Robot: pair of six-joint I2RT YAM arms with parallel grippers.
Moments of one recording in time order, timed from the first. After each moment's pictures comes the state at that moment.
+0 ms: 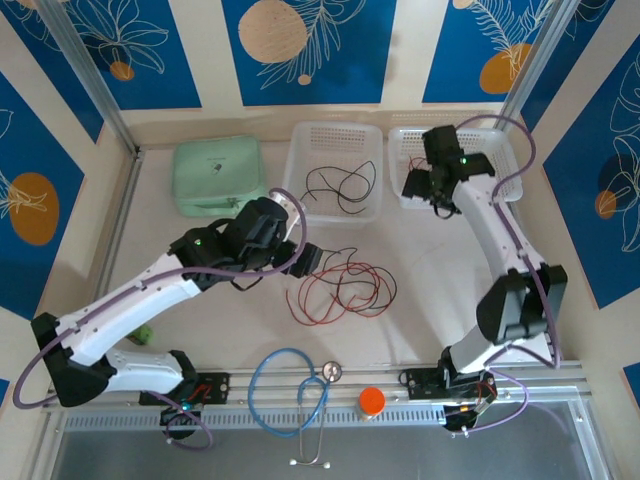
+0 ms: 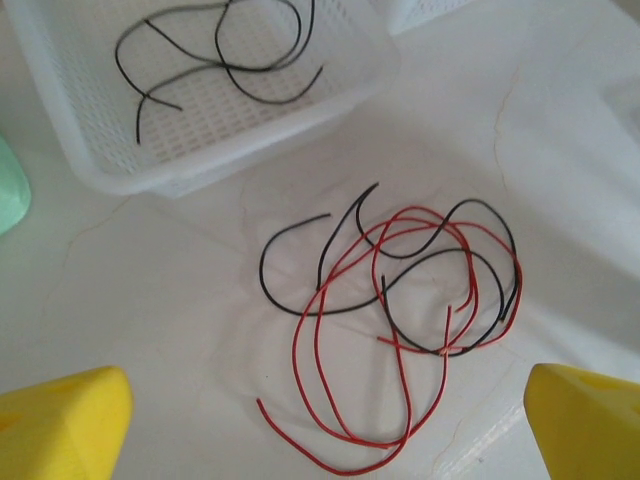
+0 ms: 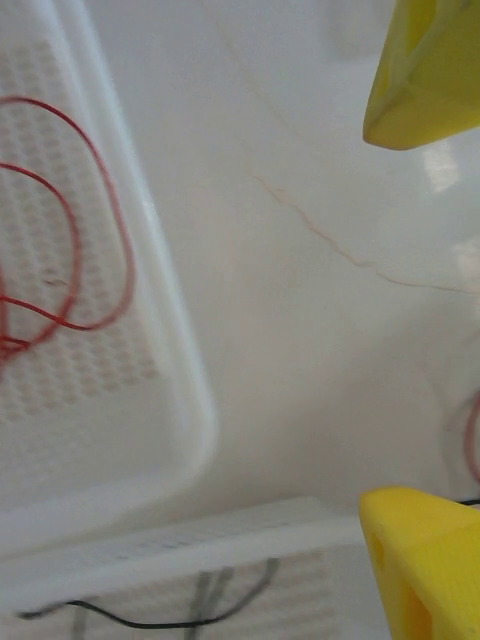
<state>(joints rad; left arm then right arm) -0.93 1.25 1.31 -0.83 -0.17 -0.29 0.19 1.54 1.51 -1.07 0.20 0.49</state>
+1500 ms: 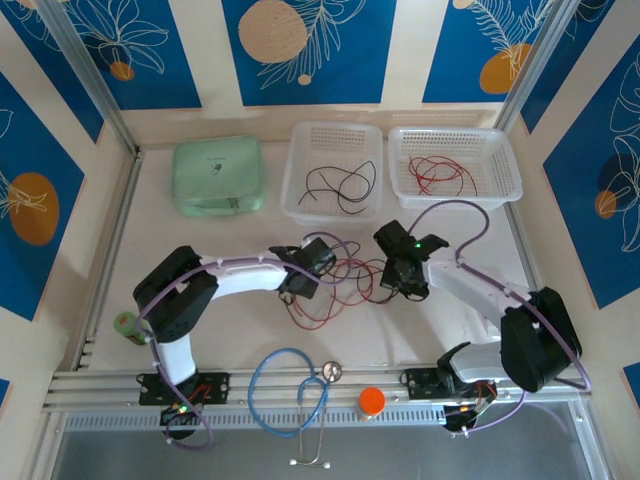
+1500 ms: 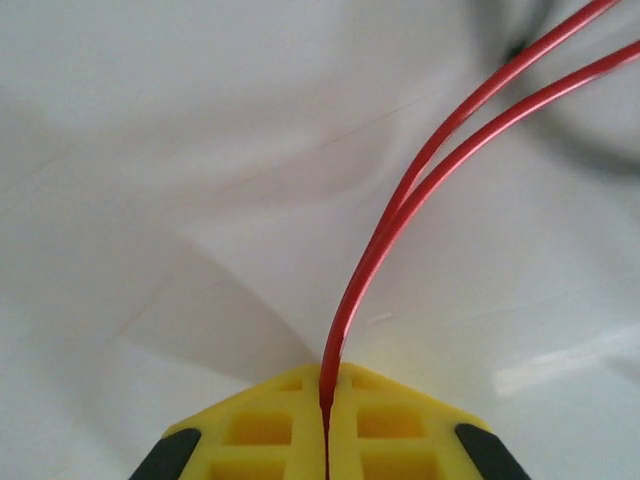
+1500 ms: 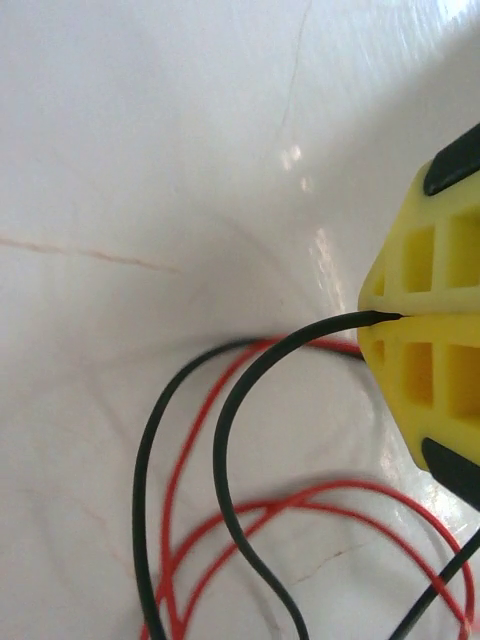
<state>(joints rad) -0.89 1.80 1.05 -0.53 -0.28 -0.45 0.53 1.31 0.83 -0.91 0.19 0.88</state>
